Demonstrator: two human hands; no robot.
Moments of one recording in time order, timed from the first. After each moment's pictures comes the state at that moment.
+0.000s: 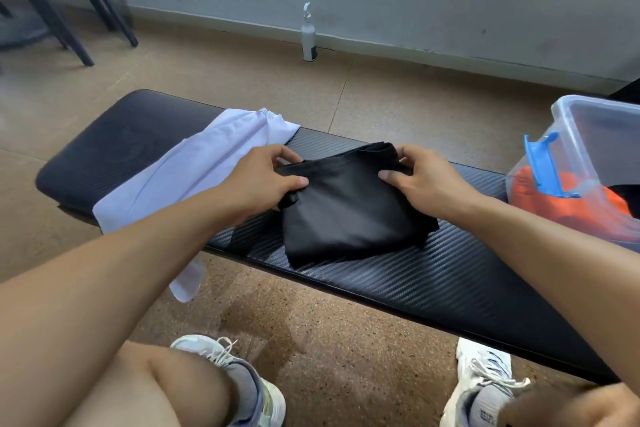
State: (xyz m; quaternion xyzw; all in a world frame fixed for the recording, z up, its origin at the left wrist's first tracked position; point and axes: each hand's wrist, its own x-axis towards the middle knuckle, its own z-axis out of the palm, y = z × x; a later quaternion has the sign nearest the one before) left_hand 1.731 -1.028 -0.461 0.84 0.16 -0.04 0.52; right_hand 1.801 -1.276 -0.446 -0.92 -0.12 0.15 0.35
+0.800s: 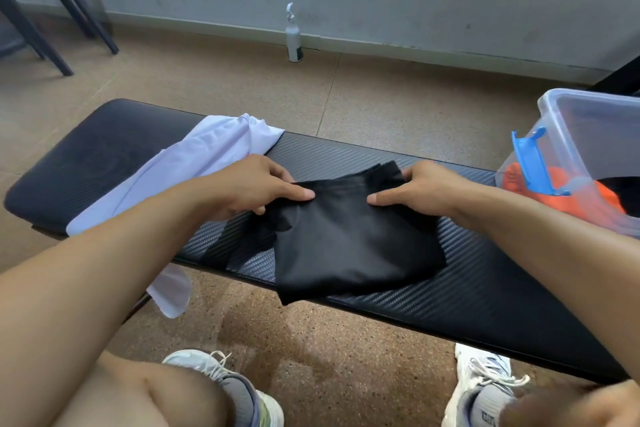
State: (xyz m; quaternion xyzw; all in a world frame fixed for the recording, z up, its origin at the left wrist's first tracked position) left_hand 1.751 -1.029 -0.450 0.86 0.13 -0.21 0.44; right_hand 1.807 -1.290 -0.440 -0.90 -0.02 0.28 0.33
